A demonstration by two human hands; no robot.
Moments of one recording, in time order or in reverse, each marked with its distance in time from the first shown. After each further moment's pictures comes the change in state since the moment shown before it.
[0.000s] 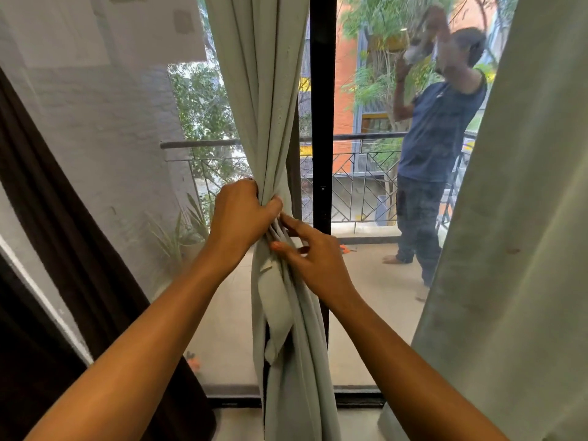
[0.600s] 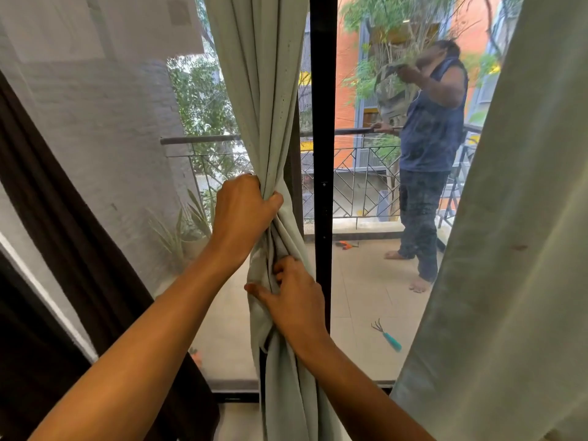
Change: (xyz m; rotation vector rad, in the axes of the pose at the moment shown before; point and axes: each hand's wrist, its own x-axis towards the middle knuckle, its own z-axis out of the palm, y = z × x) left_hand 0.002 0.005 0.005 0.005 0.002 -0.040; right_hand -0.046 0.004 0.053 -0.173 0.030 0.302
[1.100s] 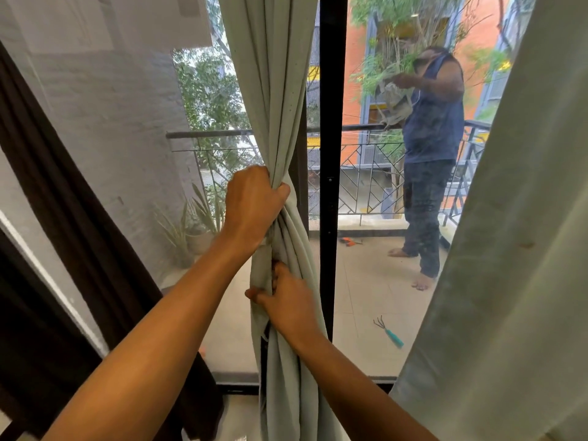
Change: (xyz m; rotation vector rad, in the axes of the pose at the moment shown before) left_hand 0.002 0.004 0.002 0.010 0.018 -0.009; right_hand -0.003 0.010 0.028 -0.026 -0.210 0.093
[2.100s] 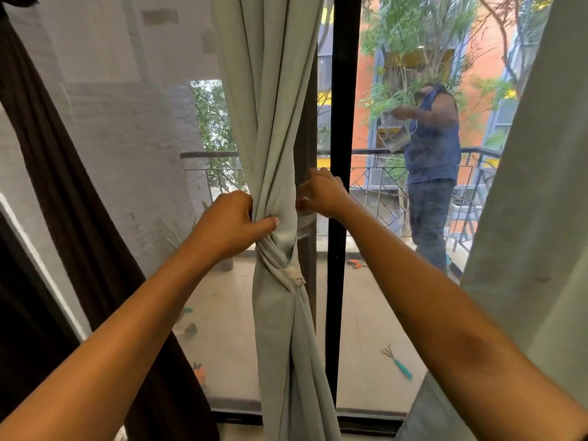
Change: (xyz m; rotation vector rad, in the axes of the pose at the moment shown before) left_hand 0.005 -0.018 -0.058 0.004 -0.329 -0.029; right_hand 0.202 -0.041 -0.124 -0.629 -0.039 -0.482
